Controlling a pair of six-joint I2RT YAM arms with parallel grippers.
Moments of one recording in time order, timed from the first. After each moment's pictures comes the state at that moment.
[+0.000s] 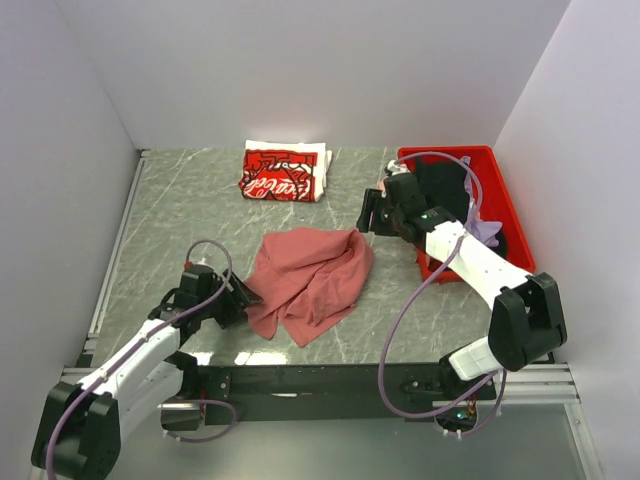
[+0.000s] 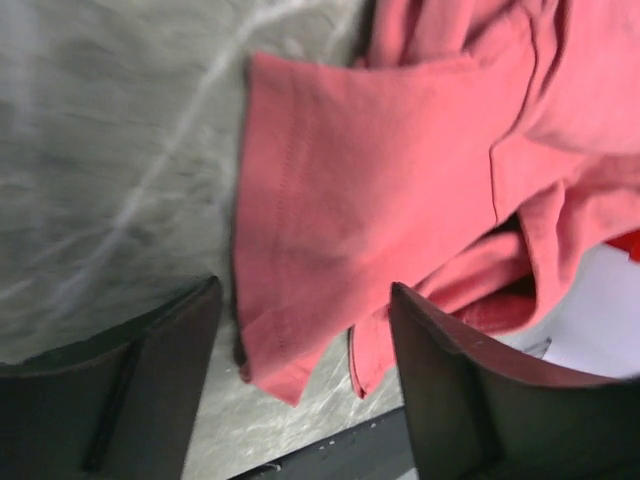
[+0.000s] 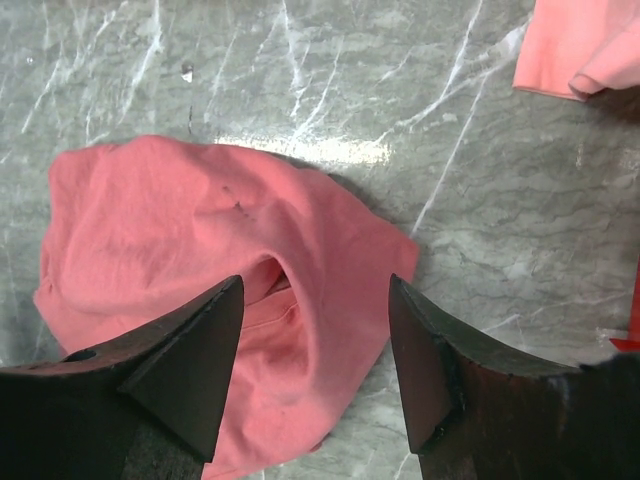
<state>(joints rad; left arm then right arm) -0.28 0.84 0.26 -0.25 0.24 -0.97 0.43 1.46 1.09 -0.37 0.03 0.47</state>
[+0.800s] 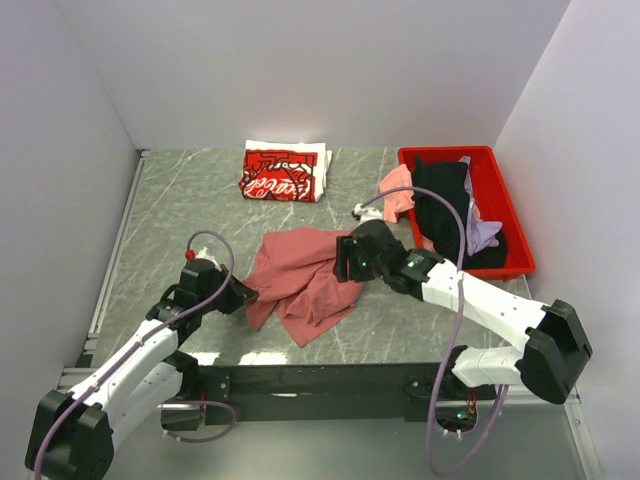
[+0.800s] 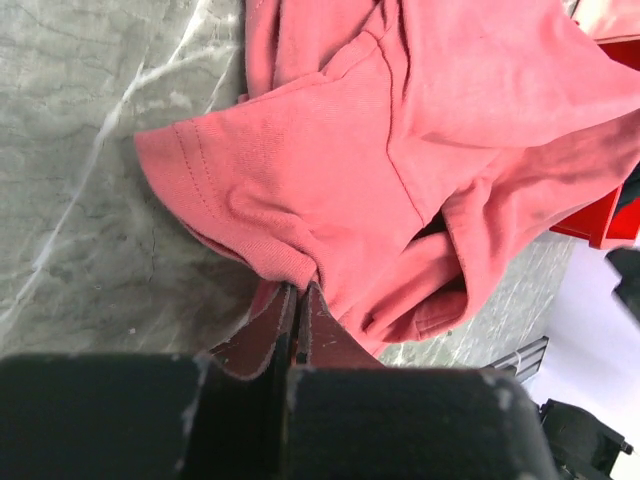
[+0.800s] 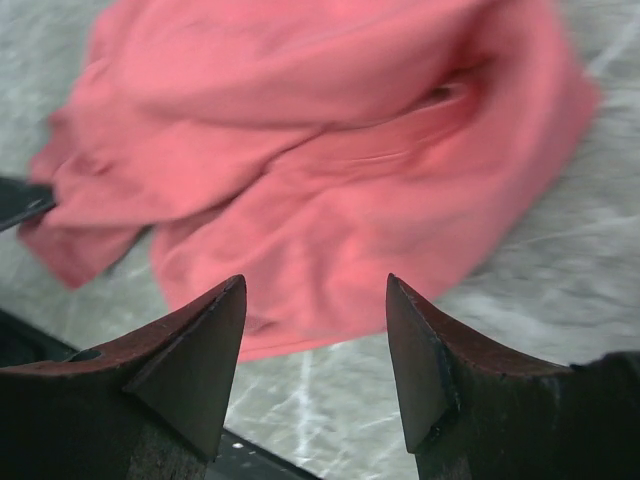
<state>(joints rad) -0.35 0.81 0.31 -0.21 0.19 -0.96 0.76 1.25 0.89 -0.41 0.13 0.55</state>
